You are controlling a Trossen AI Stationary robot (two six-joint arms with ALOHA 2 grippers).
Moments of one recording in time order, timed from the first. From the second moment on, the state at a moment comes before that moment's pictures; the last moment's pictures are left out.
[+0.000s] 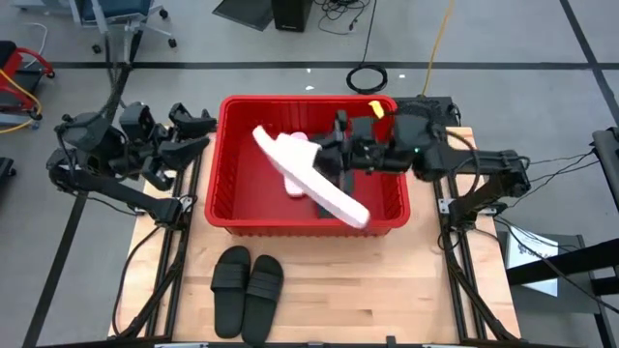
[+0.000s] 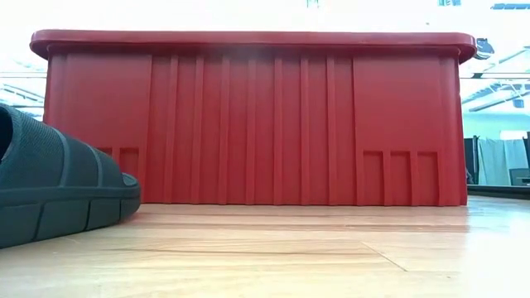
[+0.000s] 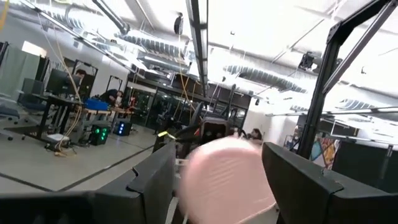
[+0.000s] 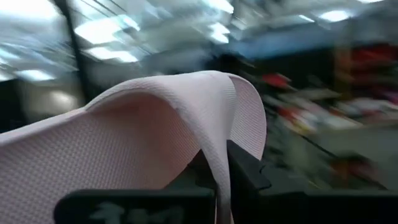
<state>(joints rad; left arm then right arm) -0.20 0.90 1.37 -0.06 -0.29 -0.20 0.05 1.54 1.74 0.03 0.01 0.19</state>
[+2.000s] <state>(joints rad) -0.20 0.79 1.37 -0.16 -0.30 -0.18 -0.12 2.13 1.80 -0.68 0.44 0.08</state>
